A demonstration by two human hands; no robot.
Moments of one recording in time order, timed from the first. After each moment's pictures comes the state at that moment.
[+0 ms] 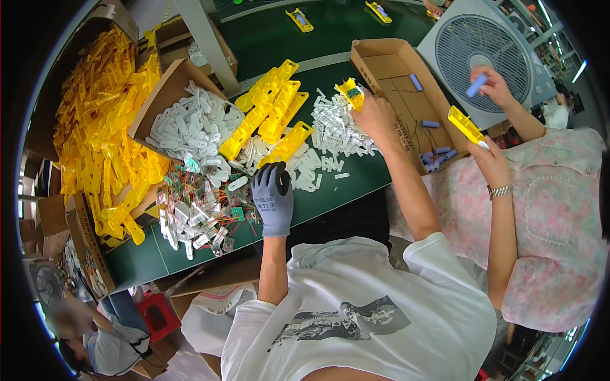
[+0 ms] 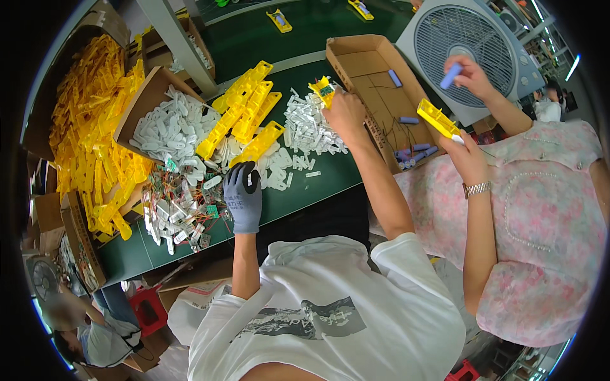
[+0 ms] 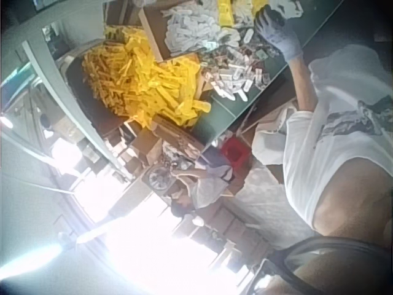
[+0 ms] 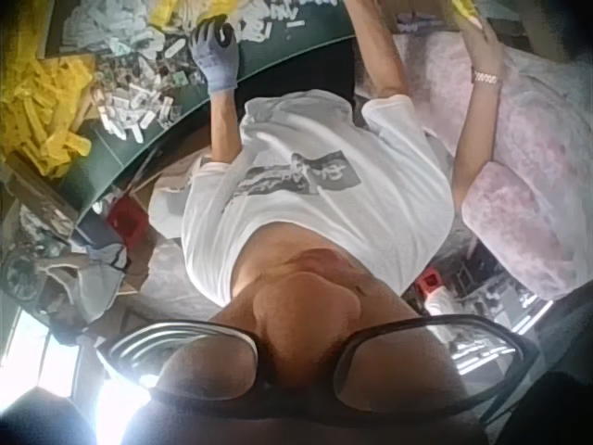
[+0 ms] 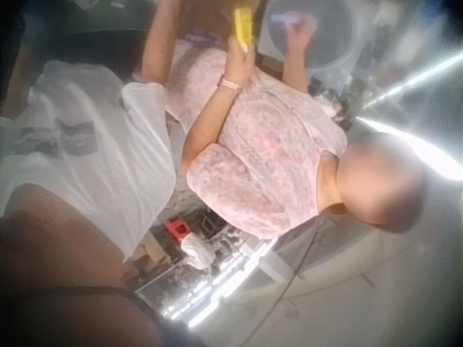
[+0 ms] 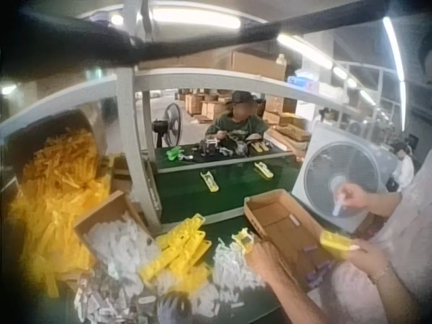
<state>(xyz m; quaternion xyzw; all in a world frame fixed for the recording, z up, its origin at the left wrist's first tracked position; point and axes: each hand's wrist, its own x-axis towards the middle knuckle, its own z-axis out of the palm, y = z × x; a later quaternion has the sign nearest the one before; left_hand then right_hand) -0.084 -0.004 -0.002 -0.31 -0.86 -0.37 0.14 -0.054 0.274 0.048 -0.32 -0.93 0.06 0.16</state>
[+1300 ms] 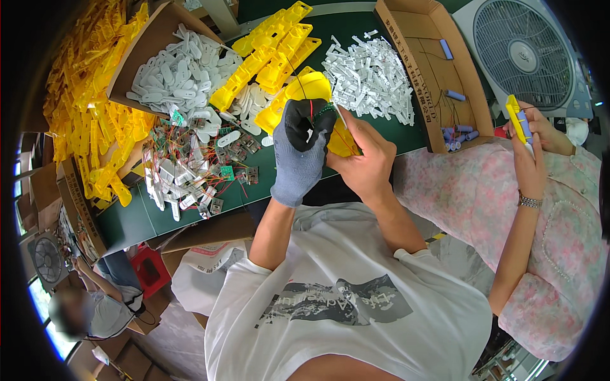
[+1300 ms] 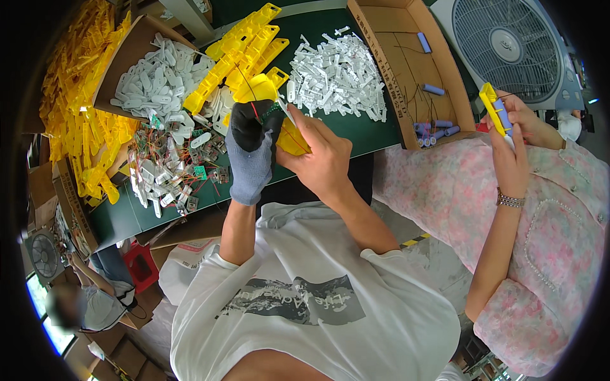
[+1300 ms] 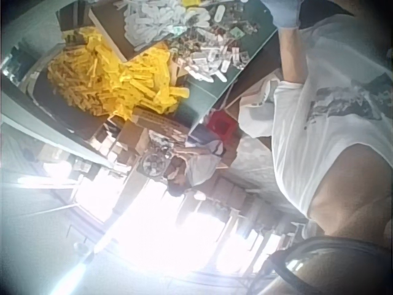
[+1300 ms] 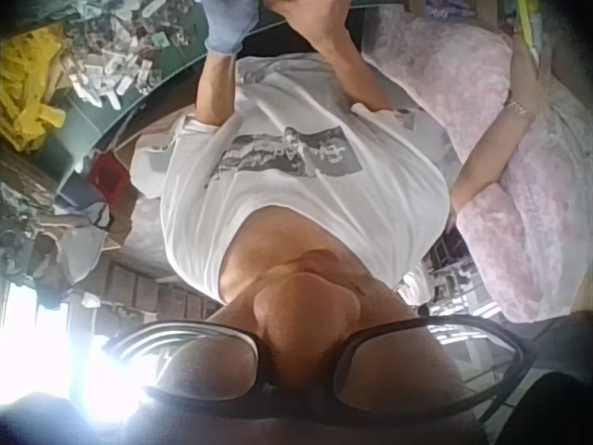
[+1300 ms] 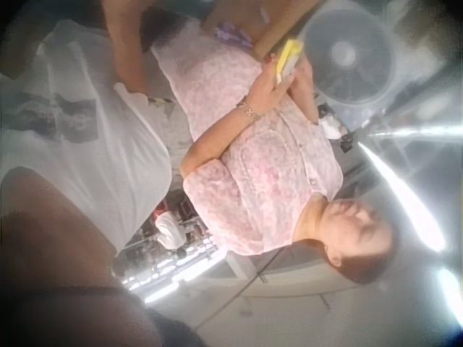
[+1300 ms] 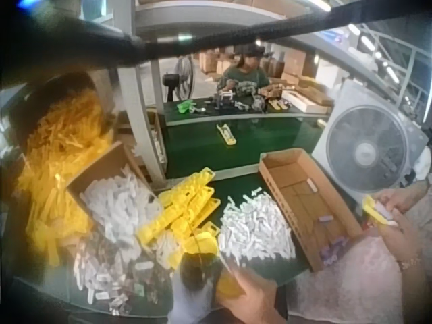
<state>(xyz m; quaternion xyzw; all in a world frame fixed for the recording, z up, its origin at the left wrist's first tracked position) -0.059 0.045 0.066 -0.24 -0.61 -0.75 -0.09 0.021 0.138 0.055 -0.09 -0.86 0.34 0.38</state>
